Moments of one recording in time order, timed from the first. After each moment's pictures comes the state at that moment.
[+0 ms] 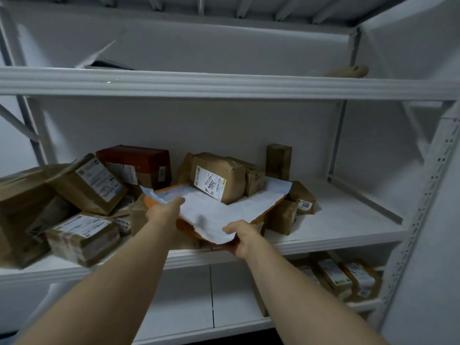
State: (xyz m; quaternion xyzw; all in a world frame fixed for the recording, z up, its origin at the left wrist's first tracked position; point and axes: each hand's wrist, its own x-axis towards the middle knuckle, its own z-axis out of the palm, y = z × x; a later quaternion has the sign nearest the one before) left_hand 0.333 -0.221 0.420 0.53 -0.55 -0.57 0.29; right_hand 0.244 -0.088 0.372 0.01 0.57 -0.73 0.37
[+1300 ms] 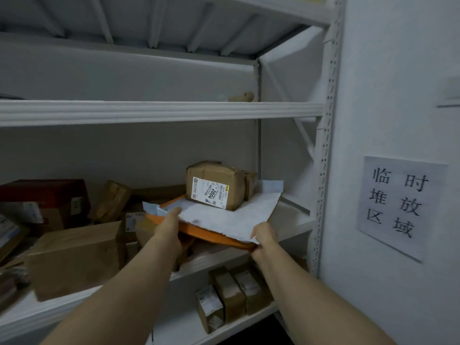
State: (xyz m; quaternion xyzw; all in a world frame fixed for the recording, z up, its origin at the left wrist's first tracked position) left_hand 0.247 -0.059 0.433 0.34 -0.45 -0.81 0.17; right_hand 0.192 0.116 0.410 0.12 0.53 -0.83 0.15
